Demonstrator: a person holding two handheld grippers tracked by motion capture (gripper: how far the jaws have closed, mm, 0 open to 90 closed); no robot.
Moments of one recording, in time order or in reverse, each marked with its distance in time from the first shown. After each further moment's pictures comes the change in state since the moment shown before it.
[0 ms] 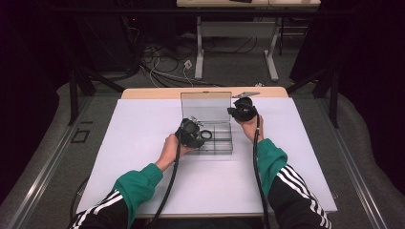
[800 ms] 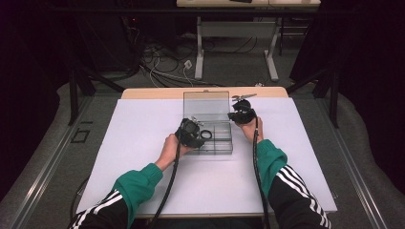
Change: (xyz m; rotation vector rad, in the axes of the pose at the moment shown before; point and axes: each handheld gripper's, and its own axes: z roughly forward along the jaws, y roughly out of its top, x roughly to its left) left arm 0.000 0.000 0.000 -0.001 -0.006 -0.012; right arm -0.005 -0.011 0.015 0.104 0.000 0.018
